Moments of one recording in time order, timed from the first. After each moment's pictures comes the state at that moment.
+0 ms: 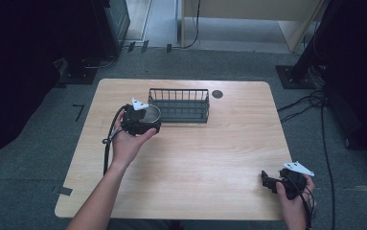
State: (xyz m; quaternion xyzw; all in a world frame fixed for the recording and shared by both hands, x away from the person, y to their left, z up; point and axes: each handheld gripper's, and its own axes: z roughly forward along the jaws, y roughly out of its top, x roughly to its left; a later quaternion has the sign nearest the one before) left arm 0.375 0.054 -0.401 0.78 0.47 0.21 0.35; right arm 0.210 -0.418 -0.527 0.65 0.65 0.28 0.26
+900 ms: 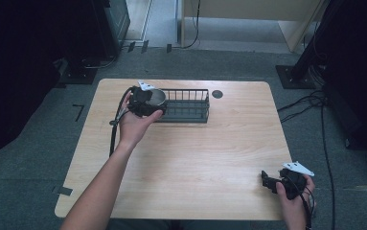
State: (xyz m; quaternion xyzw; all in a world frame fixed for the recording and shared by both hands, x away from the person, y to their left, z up) left arm 0.422 0.034 -0.375 0.78 0.46 0.22 0.35; right arm 0.210 -0.418 -0.527 0.65 0.65 0.28 0.26
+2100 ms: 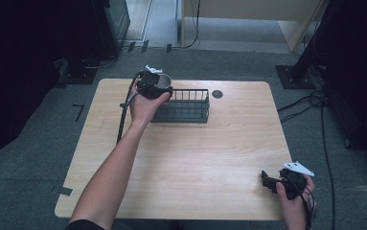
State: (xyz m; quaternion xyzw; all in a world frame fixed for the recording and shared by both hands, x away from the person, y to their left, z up) left arm 0.488 0.012 -0.382 0.77 0.48 0.24 0.35; right arm 0.210 -0.418 -0.527 0.65 0.65 0.28 0.26
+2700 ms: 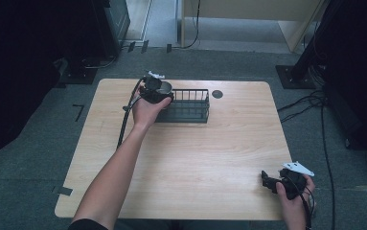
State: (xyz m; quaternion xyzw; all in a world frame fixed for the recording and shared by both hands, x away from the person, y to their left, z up) left arm 0.495 0.008 -0.411 0.78 0.49 0.22 0.33; right arm 0.210 -0.418 -0.527 0.65 0.65 0.28 0.26
